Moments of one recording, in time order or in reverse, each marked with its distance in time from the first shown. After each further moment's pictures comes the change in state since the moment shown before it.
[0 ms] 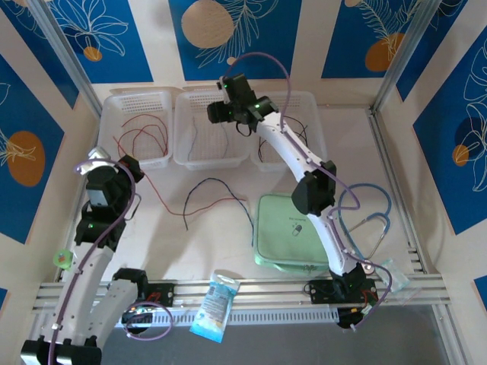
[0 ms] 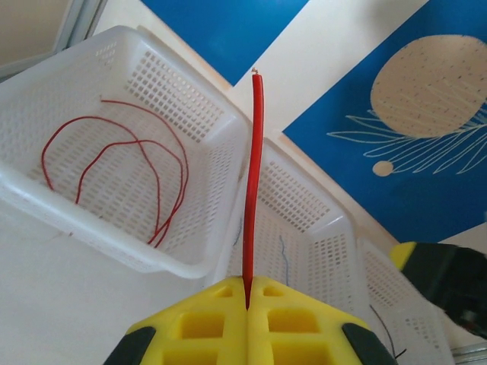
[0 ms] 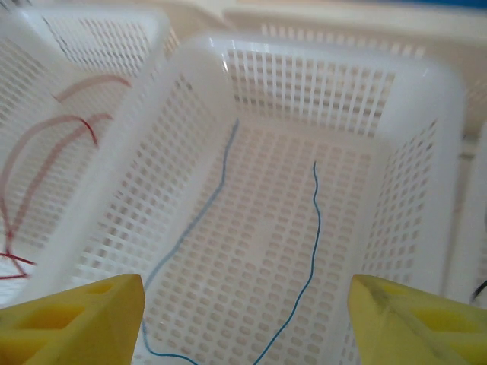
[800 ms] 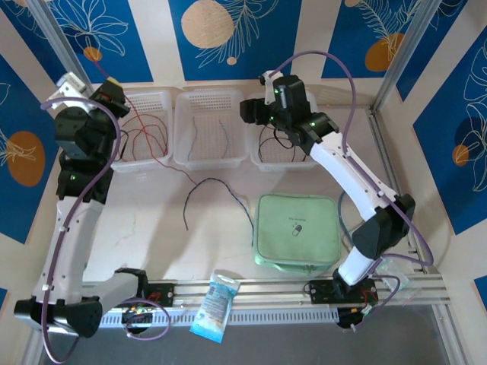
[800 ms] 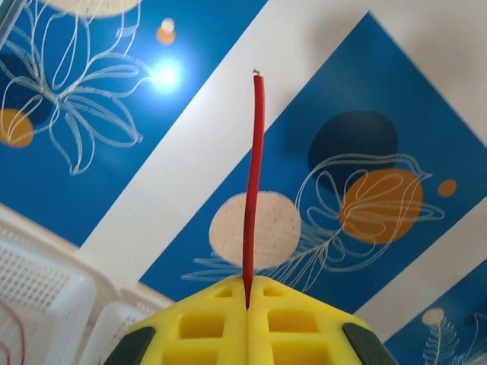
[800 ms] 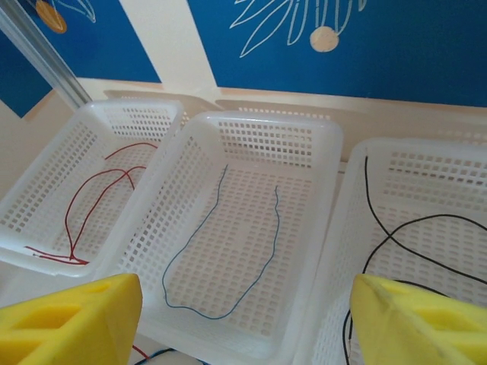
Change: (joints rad) left arm 0.000 0.360 0.595 0.162 0.043 0.093; right arm -0.061 -0.717 -0.795 0.284 0.010 0.022
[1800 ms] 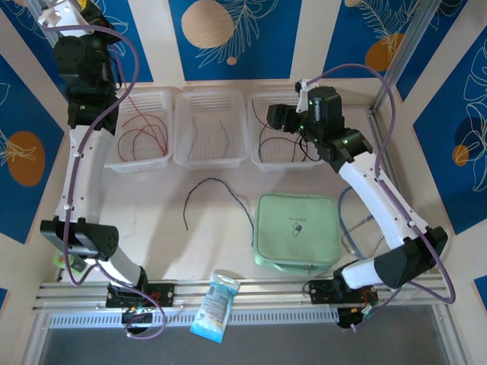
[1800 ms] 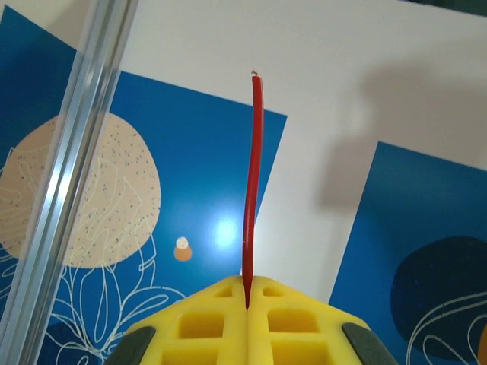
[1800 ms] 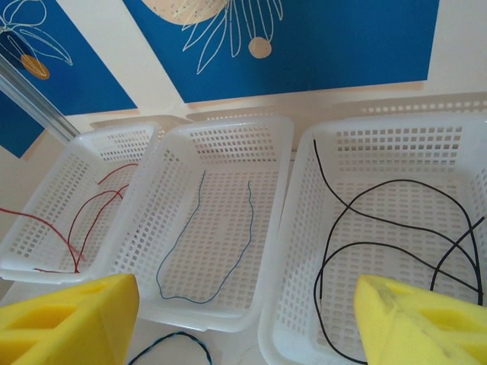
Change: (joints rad) left arm 0.024 0.539 0.653 0.200 -0.196 0.508; right arm -0.105 -0.249 -0.227 0.016 -0.034 0.092
